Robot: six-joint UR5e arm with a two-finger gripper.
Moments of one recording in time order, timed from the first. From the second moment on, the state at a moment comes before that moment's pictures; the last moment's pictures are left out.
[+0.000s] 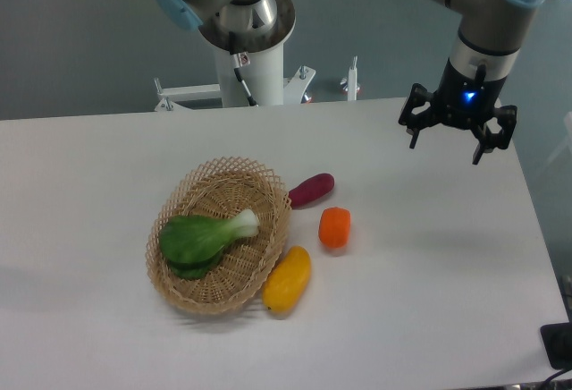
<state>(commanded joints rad) 2.78 -1.79 -1.49 -1.31 1.40 1.13</state>
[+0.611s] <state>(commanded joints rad) 2.77 -1.77 -1.56 -1.28 1.40 1.13</state>
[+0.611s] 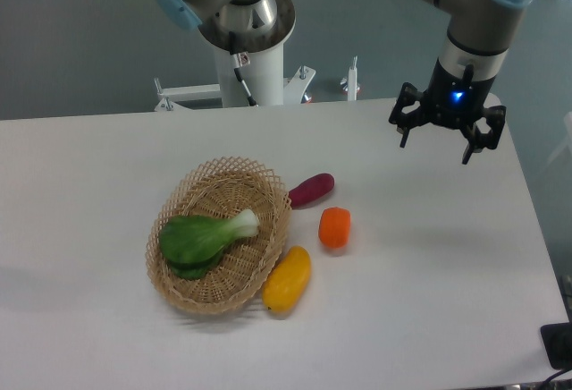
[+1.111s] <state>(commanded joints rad) 2.67 -1.77 -1.73 -1.23 1.40 1.04</state>
